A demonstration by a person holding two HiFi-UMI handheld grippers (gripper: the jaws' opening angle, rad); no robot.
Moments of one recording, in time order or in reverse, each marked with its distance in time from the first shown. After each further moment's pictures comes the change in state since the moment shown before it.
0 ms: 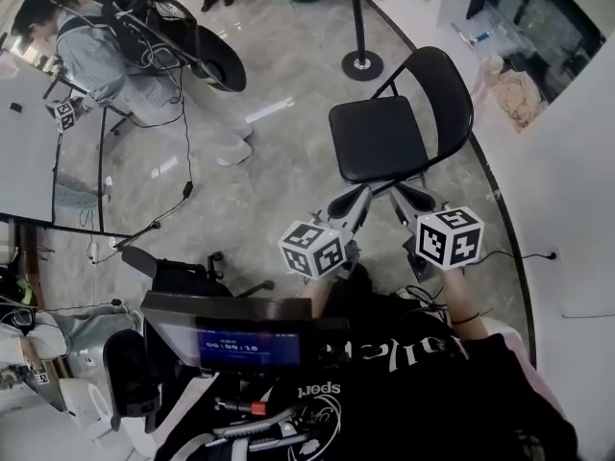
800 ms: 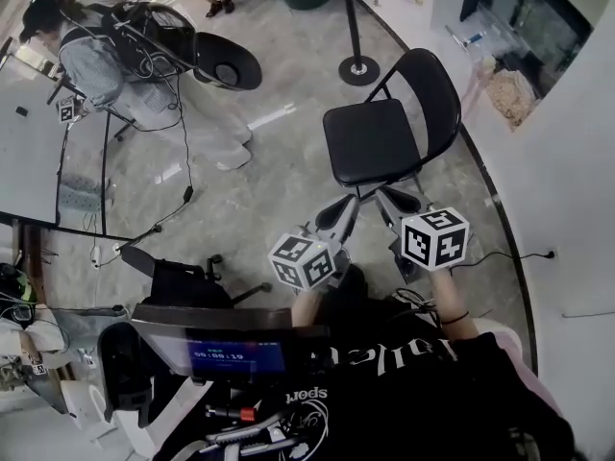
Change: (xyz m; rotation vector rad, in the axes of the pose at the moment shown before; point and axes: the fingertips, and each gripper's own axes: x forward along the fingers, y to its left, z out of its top) left arm -0.003 -0.034 -0.014 0.039 -0.006 0.054; right arm -0.026 -0.006 -0.002 0.004 -0.026 0.049
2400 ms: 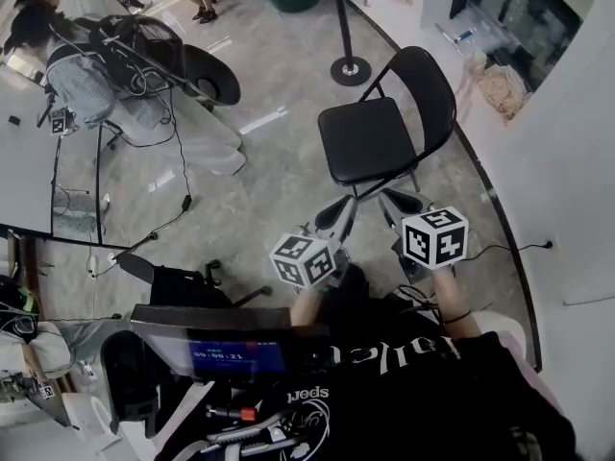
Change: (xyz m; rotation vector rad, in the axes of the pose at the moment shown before) left arm 0.020 0.007 -0.005 -0.020 0.039 0.000; right arm -0.006 -0.025 -0.001 -0.005 0.049 -0.059
